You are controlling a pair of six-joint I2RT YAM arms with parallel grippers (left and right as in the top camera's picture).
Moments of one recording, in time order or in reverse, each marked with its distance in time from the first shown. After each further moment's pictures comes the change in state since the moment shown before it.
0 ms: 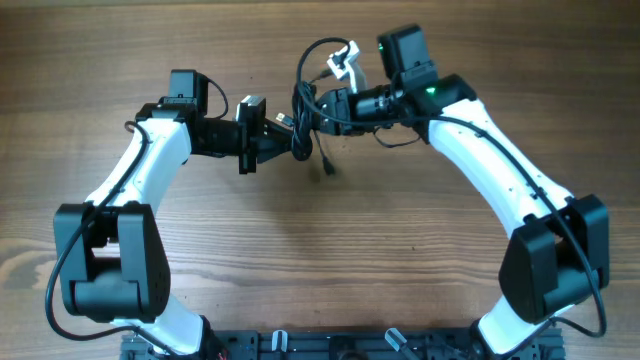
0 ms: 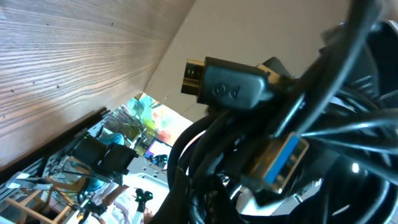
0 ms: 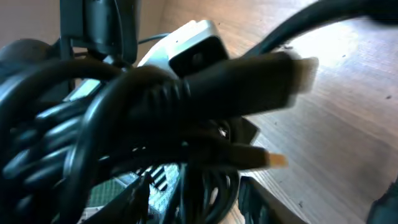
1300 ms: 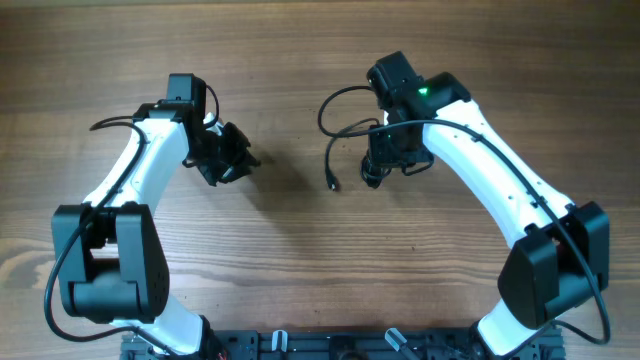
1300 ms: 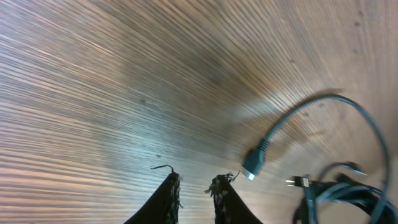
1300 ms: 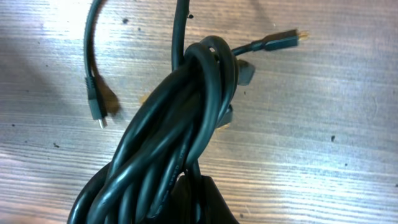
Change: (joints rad) left arm 0.012 -0.003 0.000 -0.082 -0.960 0.012; right arm 0.039 -0.014 0.051 -0.607 0.929 0.001
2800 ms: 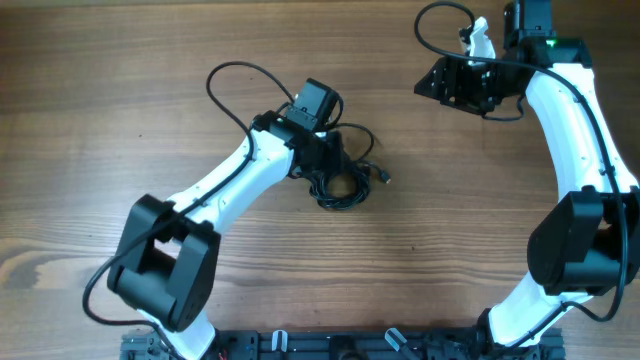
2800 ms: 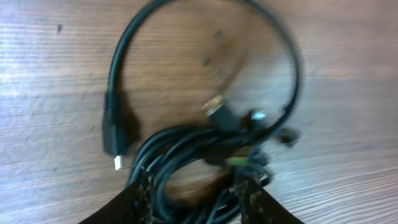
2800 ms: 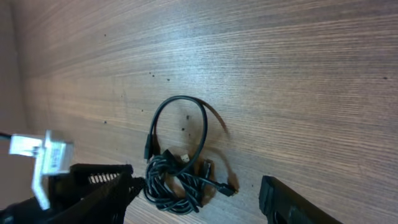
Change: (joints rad) left arm -0.515 0.050 0.088 0.203 -0.320 0.180; right arm -0.477 0.080 0.148 0.134 -0.576 -0.240
